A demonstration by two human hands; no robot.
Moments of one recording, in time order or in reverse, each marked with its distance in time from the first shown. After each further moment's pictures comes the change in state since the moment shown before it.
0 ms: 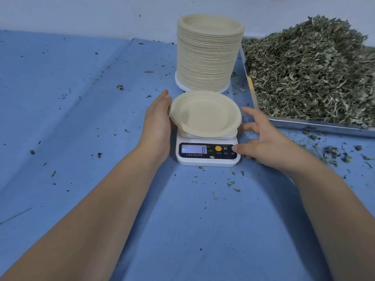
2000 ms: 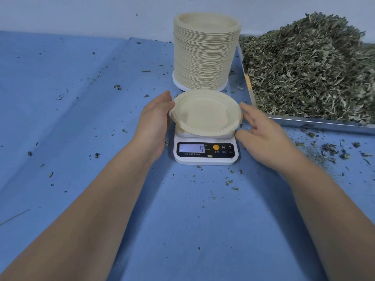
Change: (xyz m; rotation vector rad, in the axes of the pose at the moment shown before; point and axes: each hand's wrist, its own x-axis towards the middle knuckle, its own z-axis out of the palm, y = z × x) left_hand 0.010 0.001 -0.007 0.157 -0.084 -0.038; right_hand -0.006 -0.011 0.011 -0.024 0.167 -0.083
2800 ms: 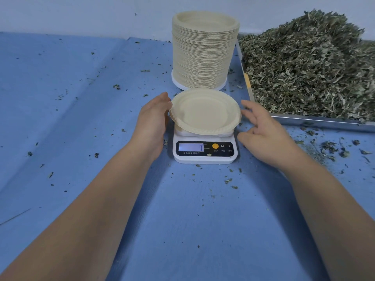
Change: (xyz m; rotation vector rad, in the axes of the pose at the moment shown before) left_hand 0.002 -0.004 -0.003 -0.008 0.048 -0.022; right_hand 0.001 0.000 -0.006 -0.062 -0.034 0.052
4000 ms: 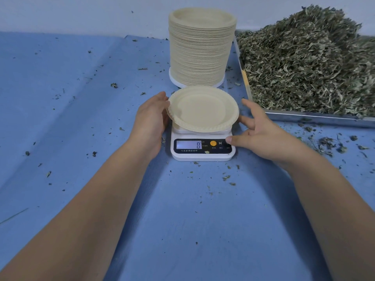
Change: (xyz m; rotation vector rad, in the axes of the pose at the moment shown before) left_hand -0.001 -0.001 0.001 -0.041 0.009 -0.034; right_hand 0.006 0.008 -0.005 0.194 -0.146 0.090
